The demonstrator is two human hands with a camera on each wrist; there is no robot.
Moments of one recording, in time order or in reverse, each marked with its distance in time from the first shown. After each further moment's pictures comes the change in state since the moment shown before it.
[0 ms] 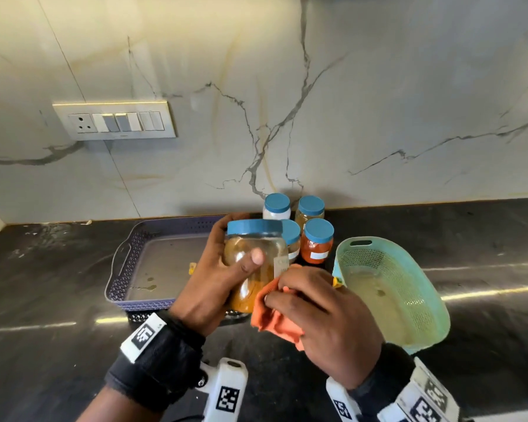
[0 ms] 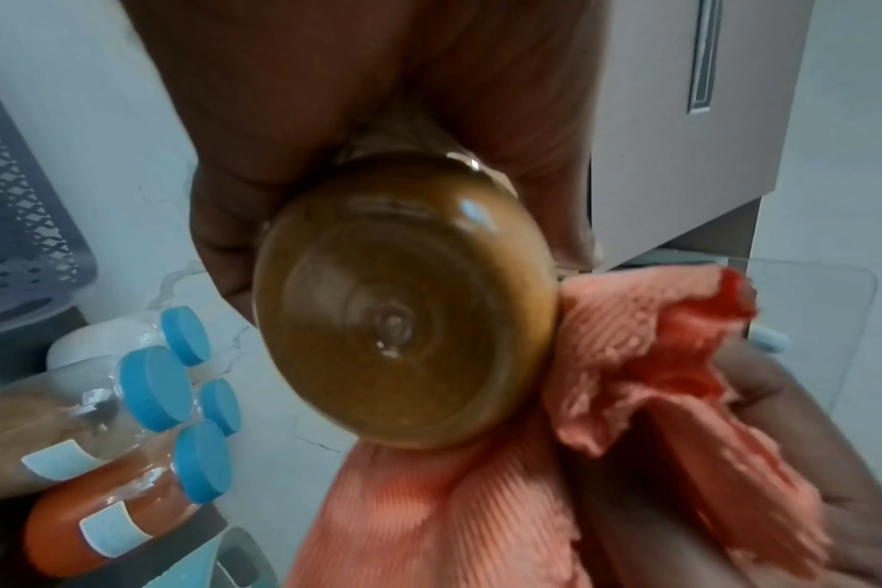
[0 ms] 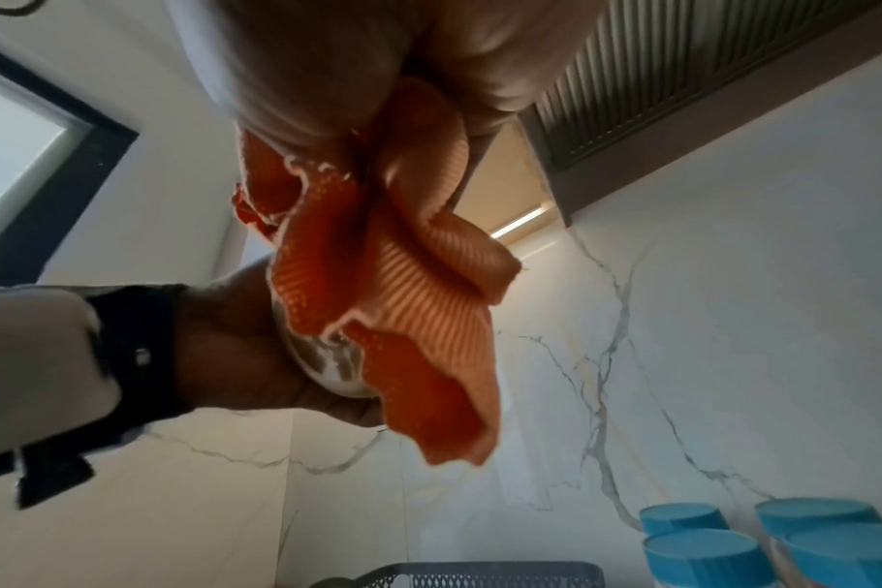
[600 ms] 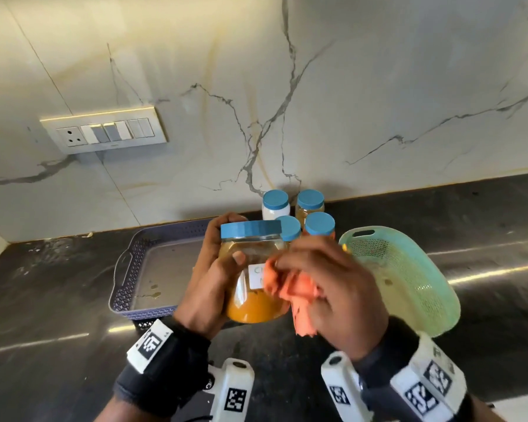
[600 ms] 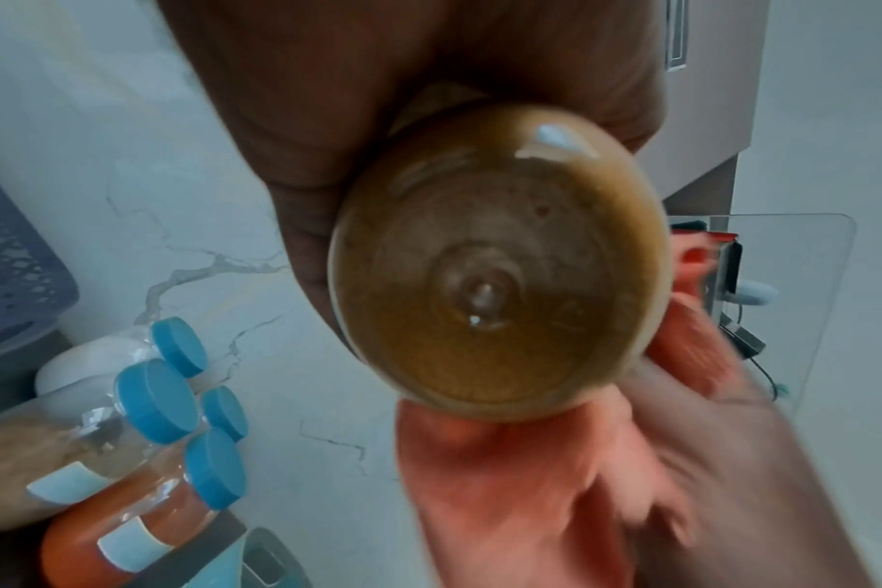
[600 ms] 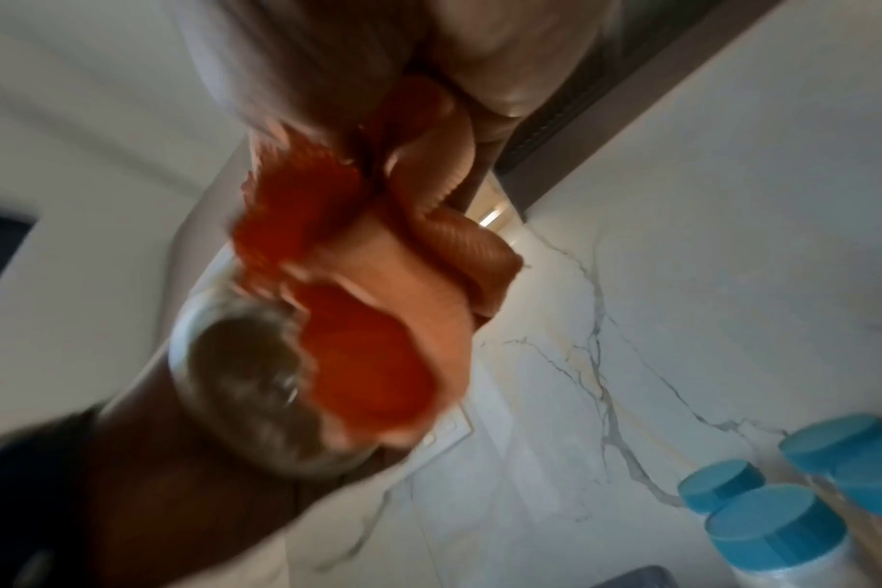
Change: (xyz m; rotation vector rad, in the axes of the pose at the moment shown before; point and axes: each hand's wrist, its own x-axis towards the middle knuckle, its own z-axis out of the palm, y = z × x) left_hand 0.006 -0.005 0.001 -0.029 -0.013 0.072; right_hand 0.021 0.014 -0.008 0.227 0.125 0.157
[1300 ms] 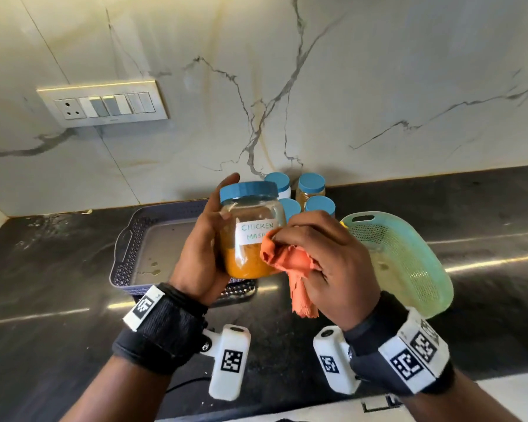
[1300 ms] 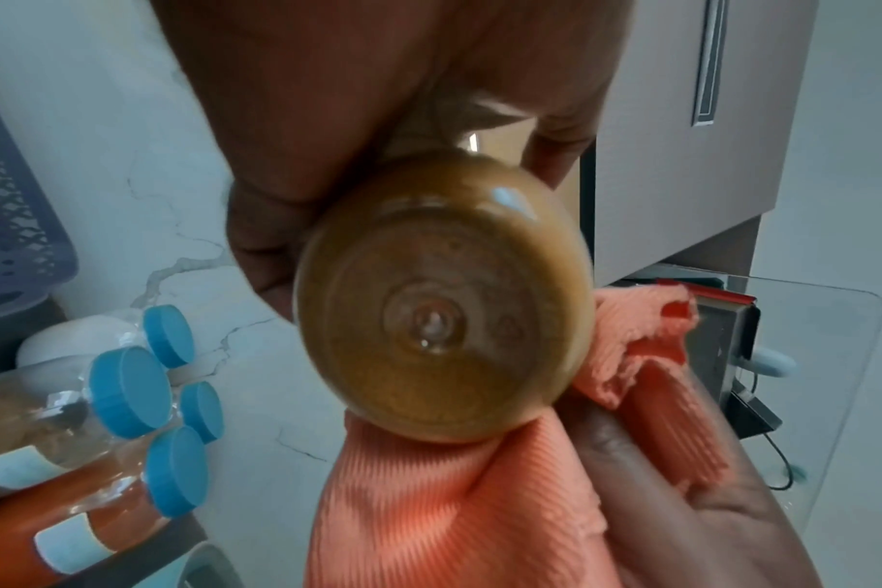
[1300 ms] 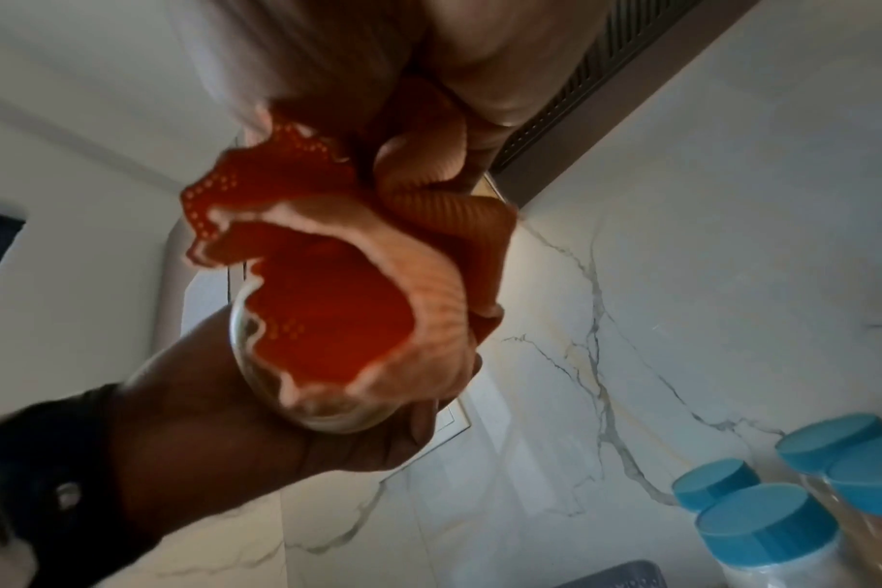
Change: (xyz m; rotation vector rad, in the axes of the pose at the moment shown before) left_hand 0.004 0.011 0.004 -0.202 0.073 -0.086; right_hand -0.001 0.006 0.007 -0.014 0.007 0.018
